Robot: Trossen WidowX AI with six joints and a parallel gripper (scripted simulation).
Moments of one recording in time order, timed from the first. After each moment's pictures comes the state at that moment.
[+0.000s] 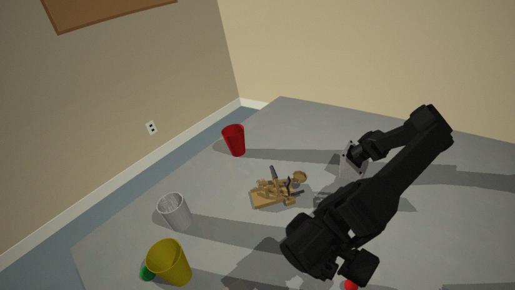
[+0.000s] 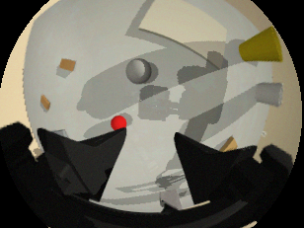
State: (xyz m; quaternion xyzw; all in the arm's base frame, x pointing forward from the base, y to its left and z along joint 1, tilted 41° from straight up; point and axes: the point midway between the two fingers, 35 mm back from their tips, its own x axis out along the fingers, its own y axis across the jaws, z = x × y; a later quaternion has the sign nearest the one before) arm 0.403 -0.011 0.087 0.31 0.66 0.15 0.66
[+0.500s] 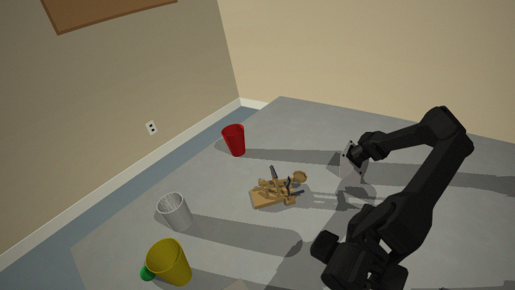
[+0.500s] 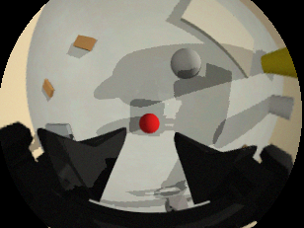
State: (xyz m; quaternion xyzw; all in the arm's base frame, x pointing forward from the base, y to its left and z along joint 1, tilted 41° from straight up) arm 0.401 0.053 0.104 0.30 0.65 0.20 0.67
